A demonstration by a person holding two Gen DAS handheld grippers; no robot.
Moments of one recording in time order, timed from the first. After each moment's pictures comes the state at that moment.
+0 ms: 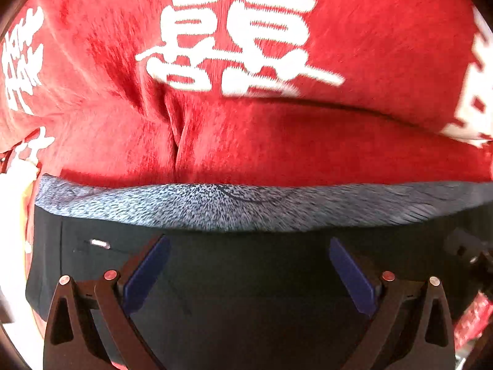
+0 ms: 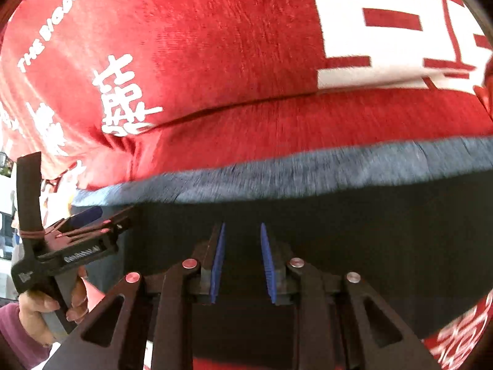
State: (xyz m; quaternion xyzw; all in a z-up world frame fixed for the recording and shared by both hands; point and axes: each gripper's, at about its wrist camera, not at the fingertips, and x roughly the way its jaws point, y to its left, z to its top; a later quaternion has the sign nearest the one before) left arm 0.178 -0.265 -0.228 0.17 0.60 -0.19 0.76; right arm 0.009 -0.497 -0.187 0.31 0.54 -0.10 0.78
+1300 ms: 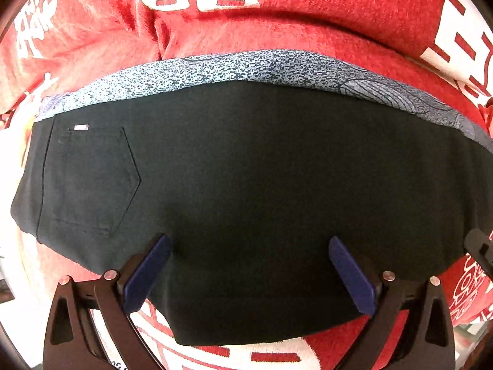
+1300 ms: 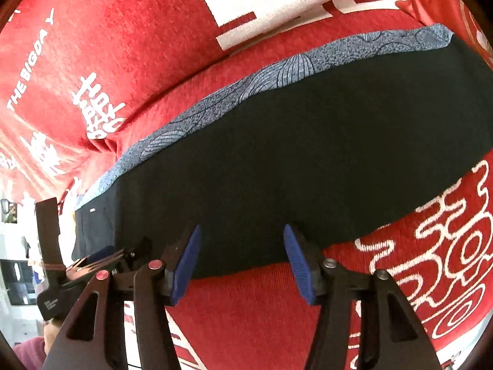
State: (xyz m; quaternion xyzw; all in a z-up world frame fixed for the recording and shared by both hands) left arm 0.082 -0.261 -0.223 0.18 0.66 -0.16 0.71; right arm -0.100 -0.506 -0.175 0.40 0.53 -0.14 0.73
